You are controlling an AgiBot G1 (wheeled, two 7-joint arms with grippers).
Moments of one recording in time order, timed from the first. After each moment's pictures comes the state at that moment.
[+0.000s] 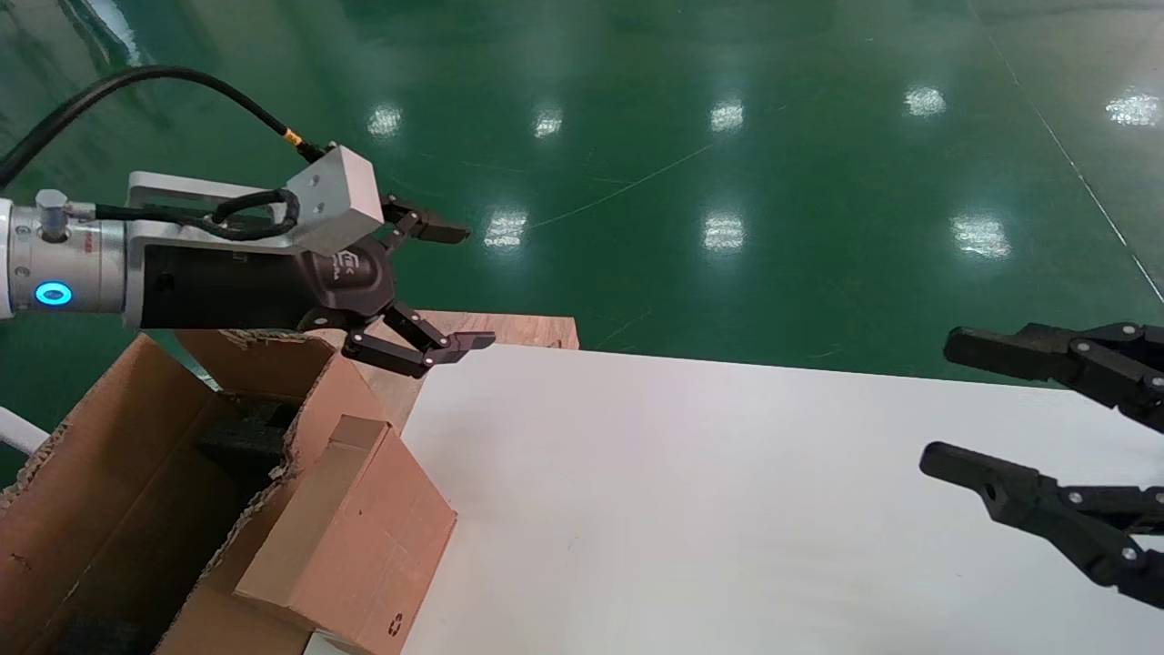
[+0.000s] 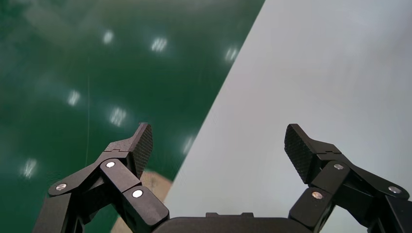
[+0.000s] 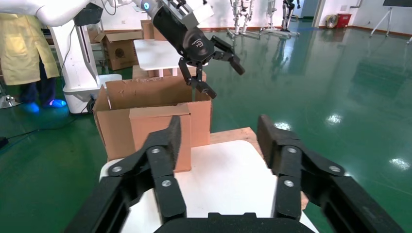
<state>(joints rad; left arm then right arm) -1.39 0.46 0.43 -1.35 1.38 1.39 -0.44 1.08 -0.57 -0.36 1.23 -0.66 -1.44 0.13</state>
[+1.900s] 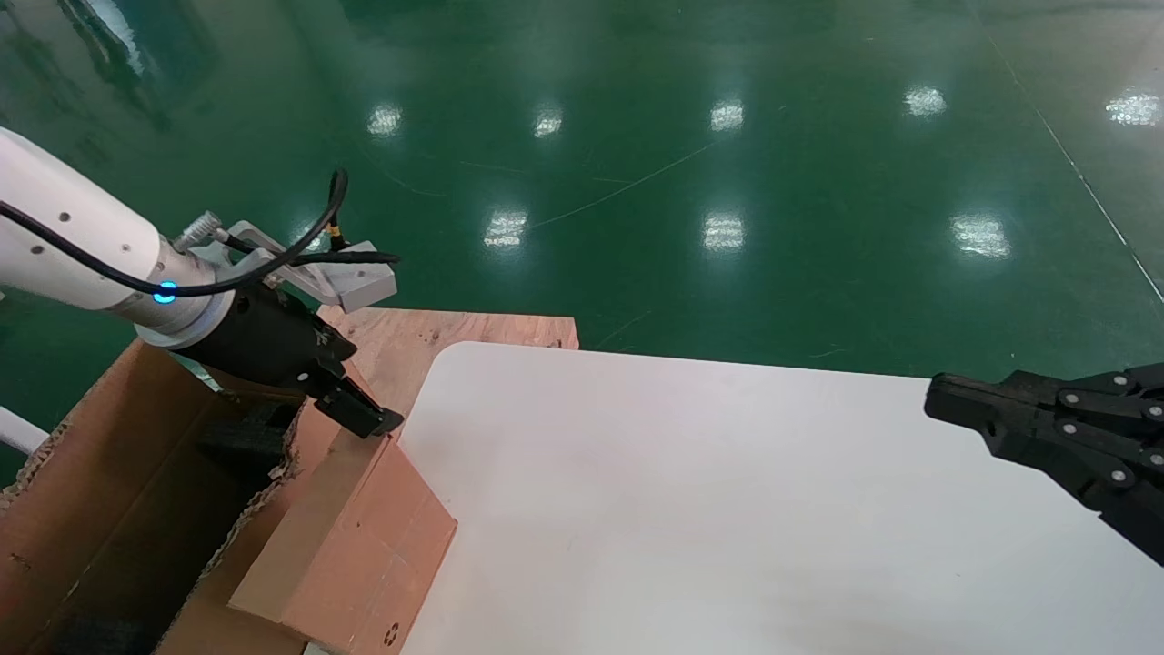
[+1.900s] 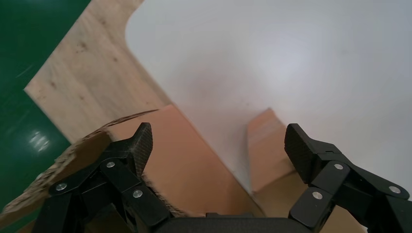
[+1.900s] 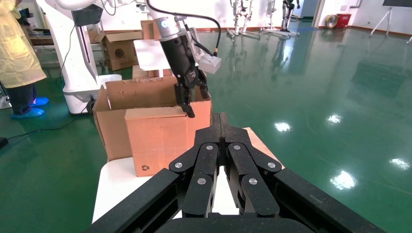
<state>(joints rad) -1.81 0.61 0.99 -1.33 1.84 1.58 -1.14 1.08 -0.57 -0.36 1.23 -0.66 -1.44 0.13</state>
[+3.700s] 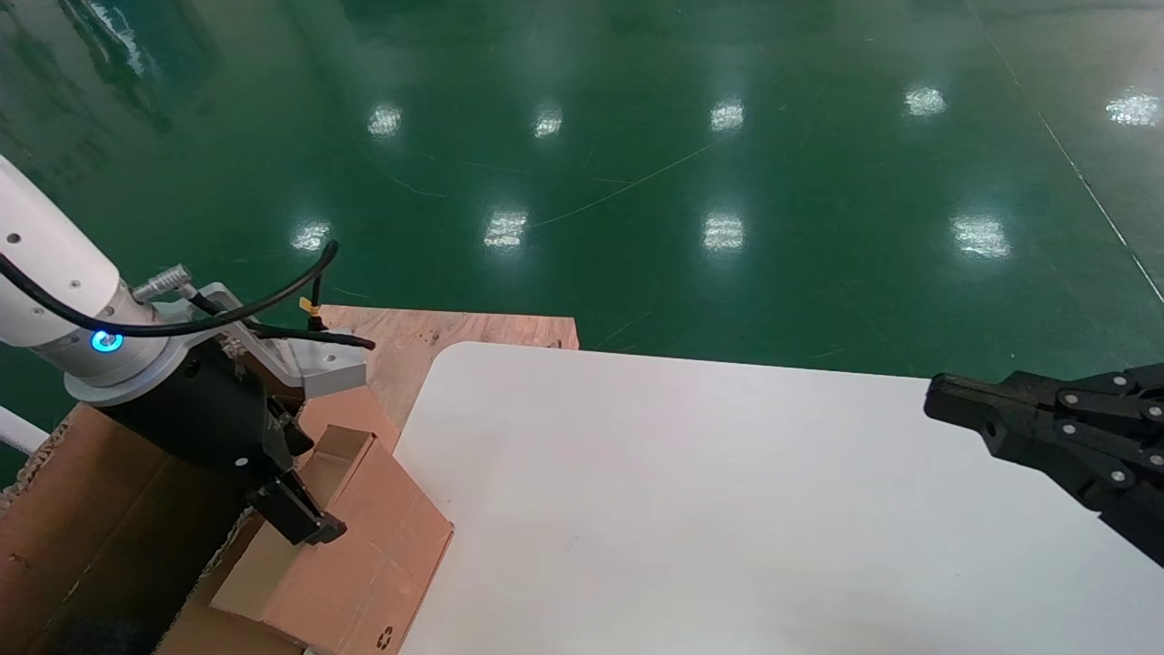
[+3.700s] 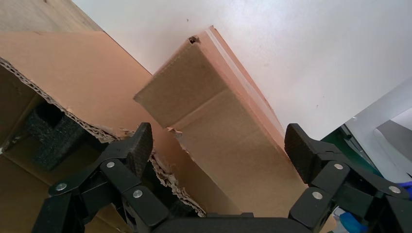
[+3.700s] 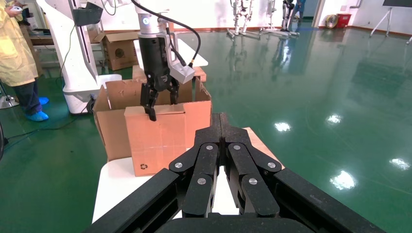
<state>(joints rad) -2.21 0.58 1.72 -1.35 1.48 1.55 -1.16 1.08 -0.57 -0.36 1.23 -0.66 -1.44 0.13</state>
